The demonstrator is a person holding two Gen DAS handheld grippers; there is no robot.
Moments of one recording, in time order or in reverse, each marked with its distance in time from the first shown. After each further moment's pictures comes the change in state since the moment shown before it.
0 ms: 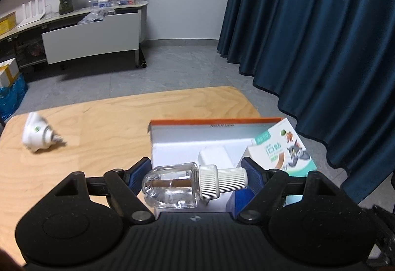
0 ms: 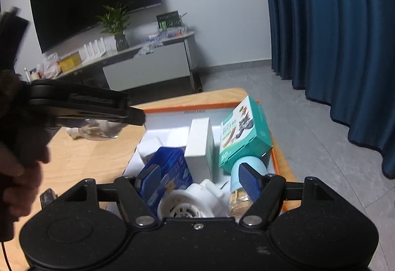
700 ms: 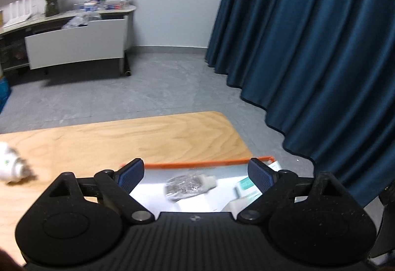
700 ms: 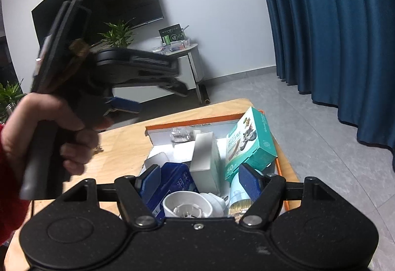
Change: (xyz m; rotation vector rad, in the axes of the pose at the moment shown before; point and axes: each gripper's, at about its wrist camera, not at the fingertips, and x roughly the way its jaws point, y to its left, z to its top) left arm 0.018 0.000 0.034 -0.038 -0.032 -0.053; right arm -0.002 -0.001 0.004 0.027 -0.050 0.060
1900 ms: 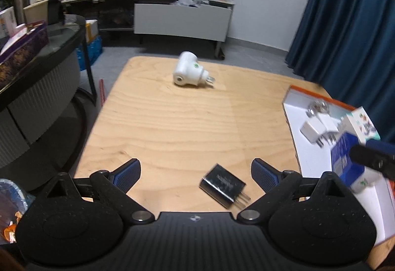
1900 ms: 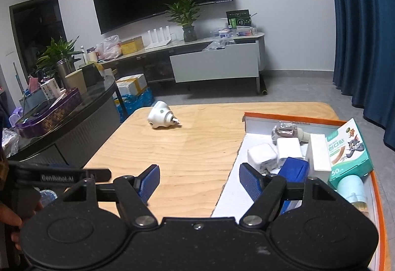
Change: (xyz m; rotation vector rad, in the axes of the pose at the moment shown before) left arm -0.134 0.133 -0.113 -0.173 0.015 0.272; right arm 0.008 0.126 -0.003 -0.195 0.100 0.190
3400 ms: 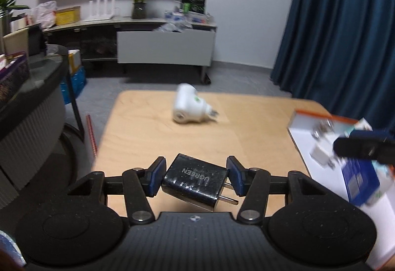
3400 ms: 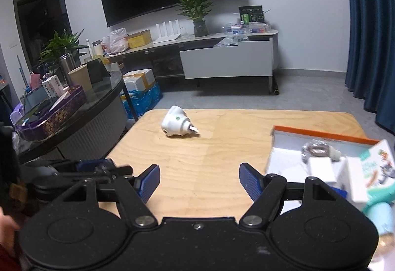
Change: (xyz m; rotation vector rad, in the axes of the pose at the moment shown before) left arm 0.022 0.038 0.024 0.064 -0.144 -0.061; right arm 0.059 0.031 0.040 -0.018 0.038 0.047
